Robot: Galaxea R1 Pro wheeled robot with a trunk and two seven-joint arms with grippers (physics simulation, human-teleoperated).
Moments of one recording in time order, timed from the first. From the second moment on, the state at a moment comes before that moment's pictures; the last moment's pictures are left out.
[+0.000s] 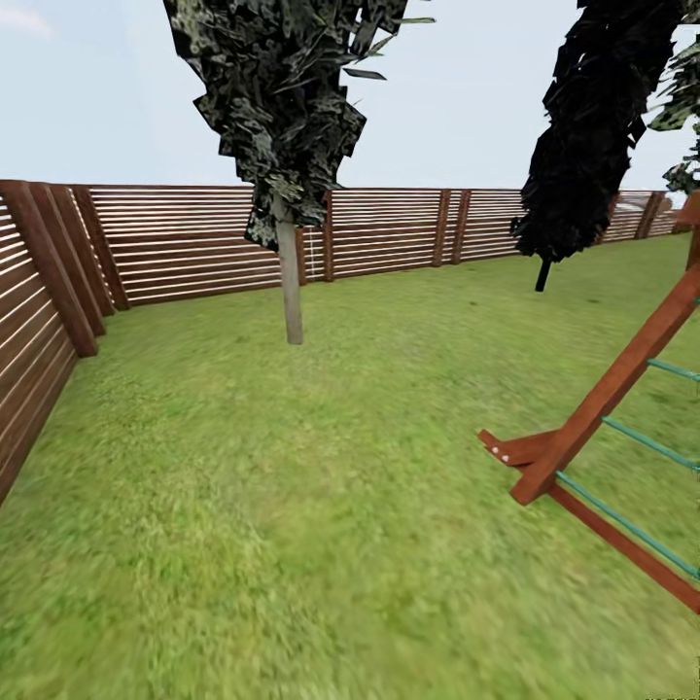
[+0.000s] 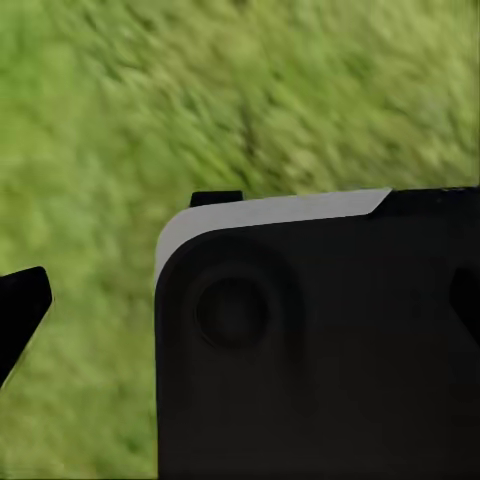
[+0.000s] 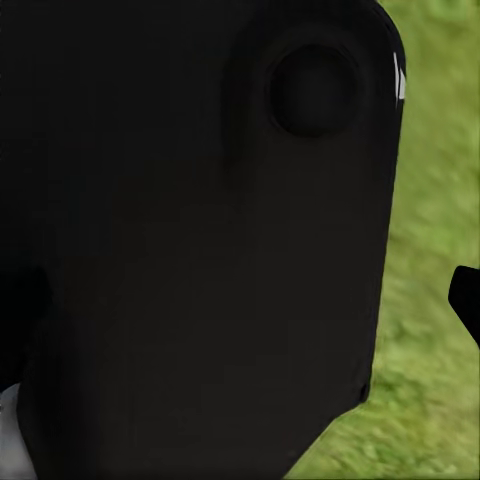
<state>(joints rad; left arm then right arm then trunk) -0.01 0.01 -0.02 -0.04 -0.01 -0.43 0.00 0.00 0.03 -0.01 -0.05 0.00 -0.07 0.00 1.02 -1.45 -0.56</state>
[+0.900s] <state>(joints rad) -0.01 0.01 -0.02 -0.04 -0.01 -0.43 0.00 0.00 0.04 -0.01 -0.05 0.00 -0.07 0.00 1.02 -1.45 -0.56</state>
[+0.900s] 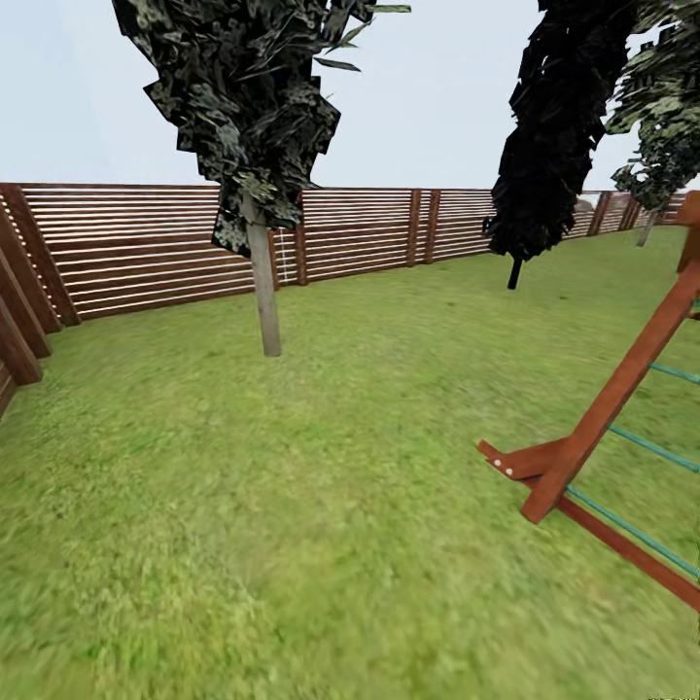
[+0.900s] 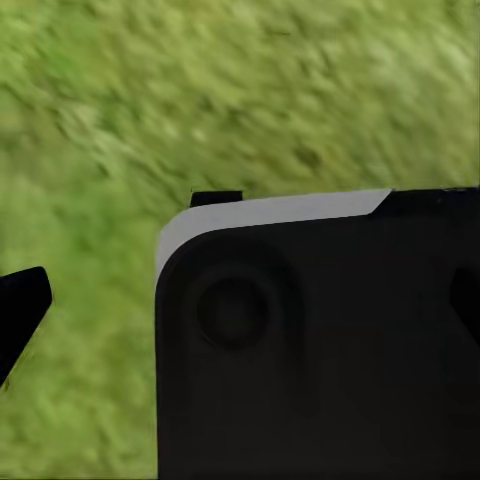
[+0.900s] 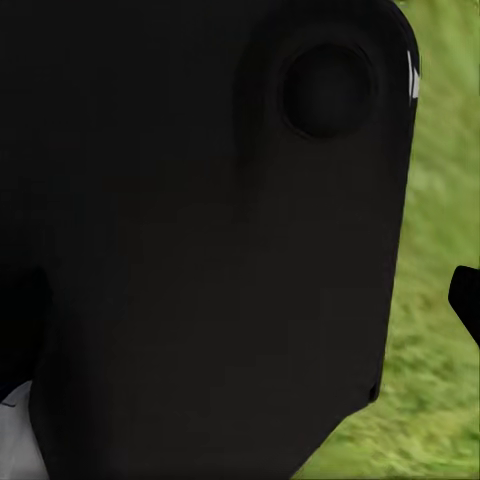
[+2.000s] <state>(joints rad) -0.01 0.01 -0.02 -0.04 -0.01 -0.43 0.00 0.00 0.04 -0.01 -0.05 0.00 -0.07 0.00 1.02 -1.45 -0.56</state>
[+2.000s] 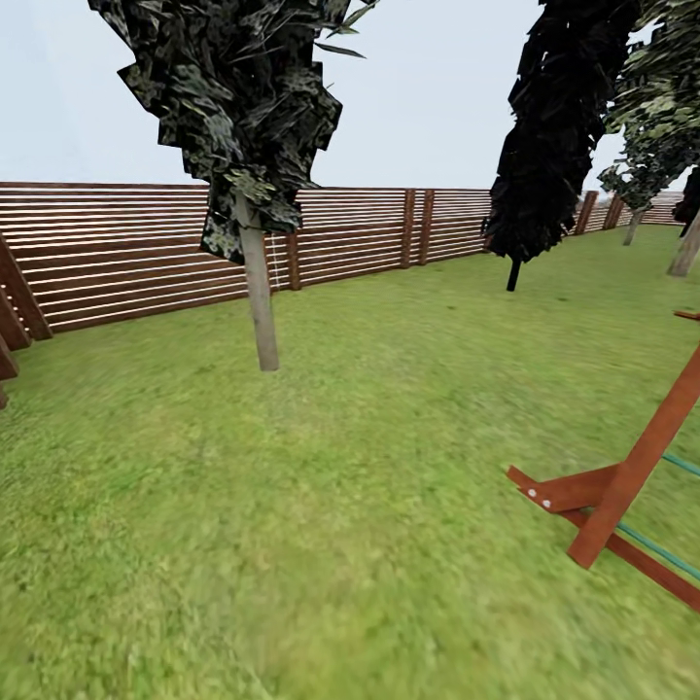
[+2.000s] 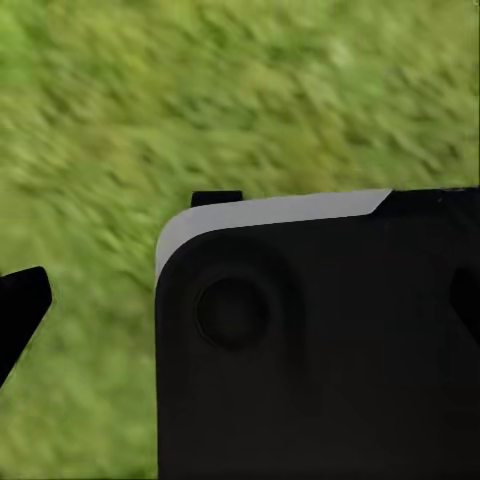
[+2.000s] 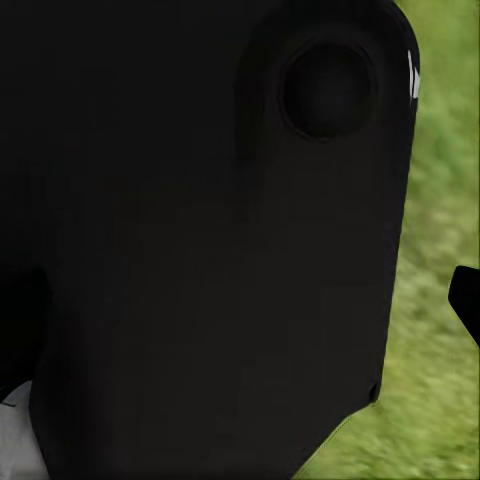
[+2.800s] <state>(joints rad) -0.01 0.01 -0.02 -0.04 -0.01 -0.43 0.00 0.00 0.04 -0.01 -0.05 0.00 -0.07 0.00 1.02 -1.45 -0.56</state>
